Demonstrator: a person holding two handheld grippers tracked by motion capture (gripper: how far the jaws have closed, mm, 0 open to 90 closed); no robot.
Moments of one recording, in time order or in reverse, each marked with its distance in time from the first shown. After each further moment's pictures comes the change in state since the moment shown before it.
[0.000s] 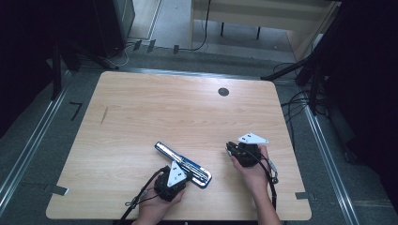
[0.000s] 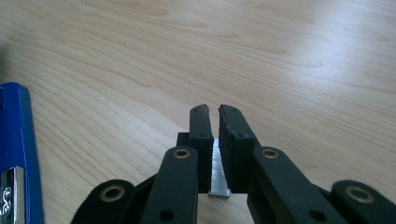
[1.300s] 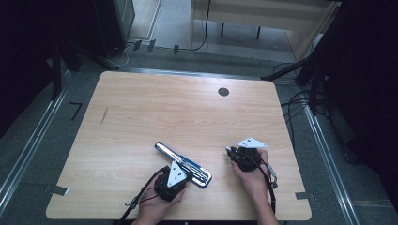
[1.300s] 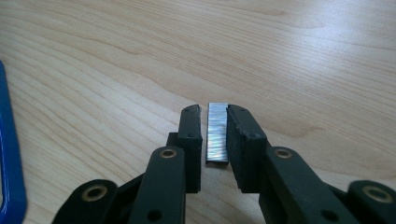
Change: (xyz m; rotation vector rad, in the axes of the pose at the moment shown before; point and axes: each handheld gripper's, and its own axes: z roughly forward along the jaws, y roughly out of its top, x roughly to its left) left arm 0.000 0.000 0.000 0.000 0.000 0.000; right arm 0.001 -0.016 0.004 0.057 -0.033 0.025
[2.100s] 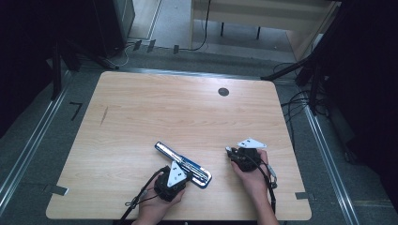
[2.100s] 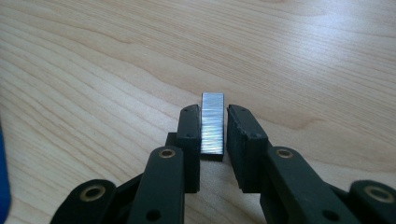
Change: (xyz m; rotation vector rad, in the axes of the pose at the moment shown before) left arm 0.000 0.000 0.000 0.000 0.000 0.000; right arm -0.002 -0.004 0.004 0.021 -0.008 0.004
